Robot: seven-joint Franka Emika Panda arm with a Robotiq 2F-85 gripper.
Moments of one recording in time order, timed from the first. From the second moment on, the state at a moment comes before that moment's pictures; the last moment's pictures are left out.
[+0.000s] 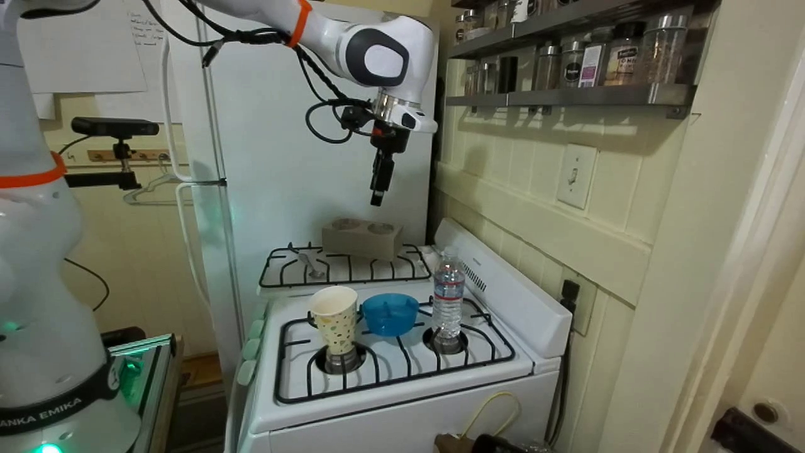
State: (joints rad) arm 0.03 0.02 0.12 -1.91 0.19 1.80 0.41
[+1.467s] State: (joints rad) arm 0.11 0.29 0.08 -1.76 0.03 2.29 0.49
